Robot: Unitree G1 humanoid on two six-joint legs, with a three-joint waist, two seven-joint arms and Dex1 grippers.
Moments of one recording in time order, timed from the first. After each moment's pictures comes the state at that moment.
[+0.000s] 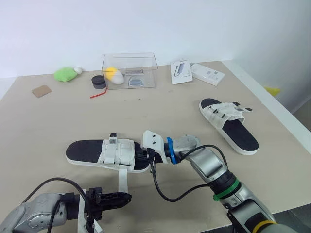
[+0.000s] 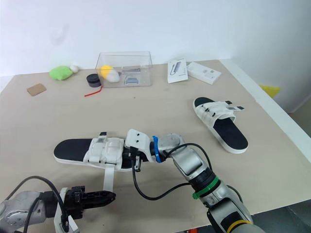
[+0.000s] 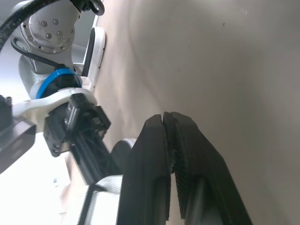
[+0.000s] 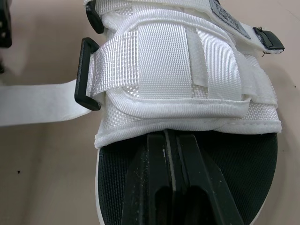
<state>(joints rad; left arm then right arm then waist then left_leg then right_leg) 0.25 0.81 -0.08 -0.20 0.37 -1.09 -0.54 -0.59 -0.33 0.52 -0.04 0.11 0.50 1.00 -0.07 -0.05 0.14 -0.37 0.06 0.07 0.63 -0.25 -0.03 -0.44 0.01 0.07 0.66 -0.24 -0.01</state>
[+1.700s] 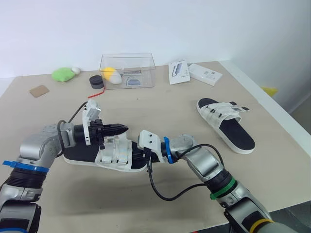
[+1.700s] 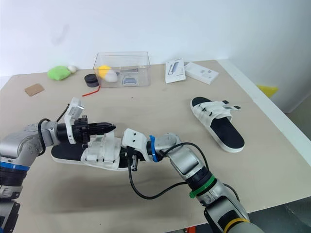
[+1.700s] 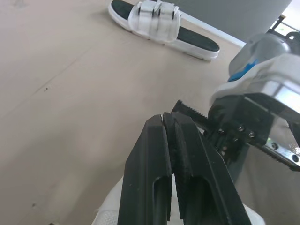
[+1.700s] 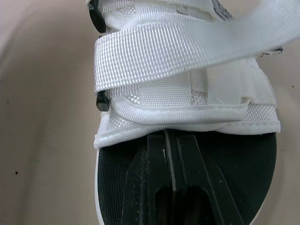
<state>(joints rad) -0.50 0.72 -0.04 0.07 -0.73 0.66 -1.06 -0.60 -0.30 0.54 -0.01 0.10 0.50 0.98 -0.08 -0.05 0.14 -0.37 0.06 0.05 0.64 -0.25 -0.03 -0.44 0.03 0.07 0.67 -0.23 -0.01</state>
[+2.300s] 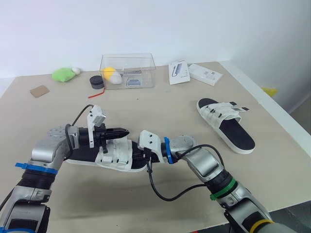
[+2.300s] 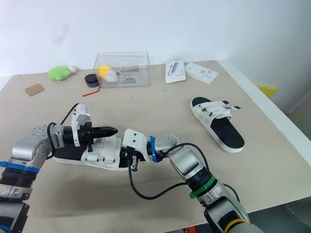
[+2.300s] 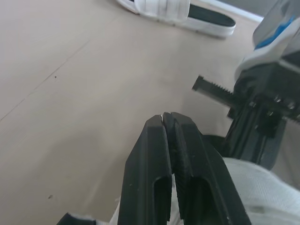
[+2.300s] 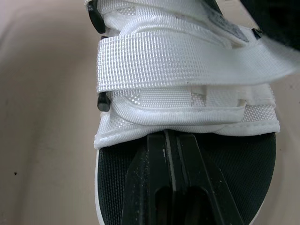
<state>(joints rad) -0.49 0.65 -0.06 0.15 -0.51 0.50 -1.14 -0.60 -0.30 0.54 -0.02 0.10 0.50 0.97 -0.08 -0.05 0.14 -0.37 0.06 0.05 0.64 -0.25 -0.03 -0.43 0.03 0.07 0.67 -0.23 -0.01</state>
